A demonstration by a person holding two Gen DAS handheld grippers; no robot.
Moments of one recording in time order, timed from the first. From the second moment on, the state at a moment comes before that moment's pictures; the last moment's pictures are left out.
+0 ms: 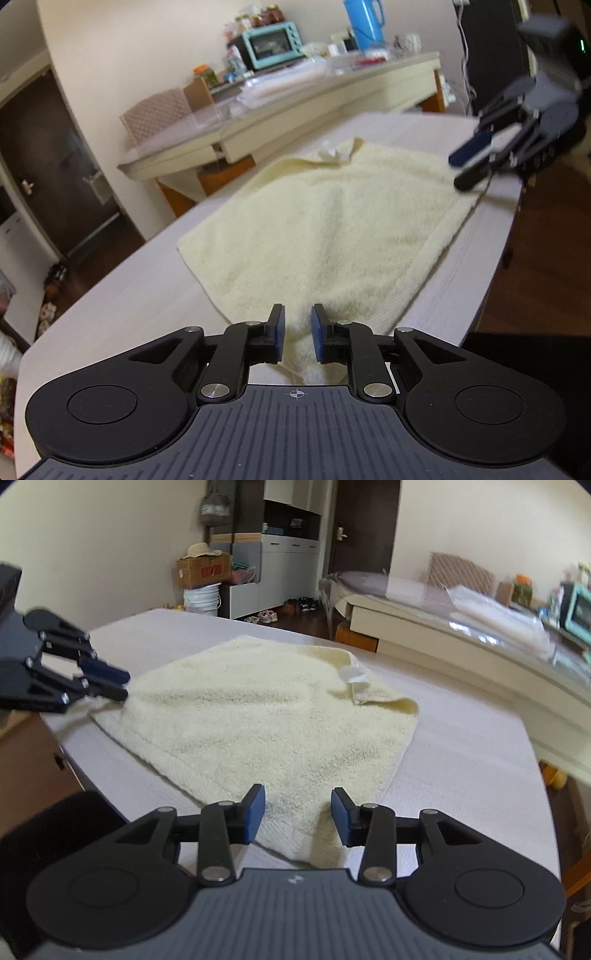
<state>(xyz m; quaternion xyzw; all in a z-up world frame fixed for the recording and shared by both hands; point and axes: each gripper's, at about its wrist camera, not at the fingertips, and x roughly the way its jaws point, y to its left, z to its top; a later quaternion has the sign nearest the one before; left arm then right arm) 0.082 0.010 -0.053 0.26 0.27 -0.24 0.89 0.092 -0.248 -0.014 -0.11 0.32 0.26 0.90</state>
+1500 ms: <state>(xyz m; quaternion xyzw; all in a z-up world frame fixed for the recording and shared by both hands) 0.095 -0.004 -0.054 0.24 0.26 -0.22 0.91 0.033 -0.246 0.000 -0.28 0.20 0.30 0.89</state>
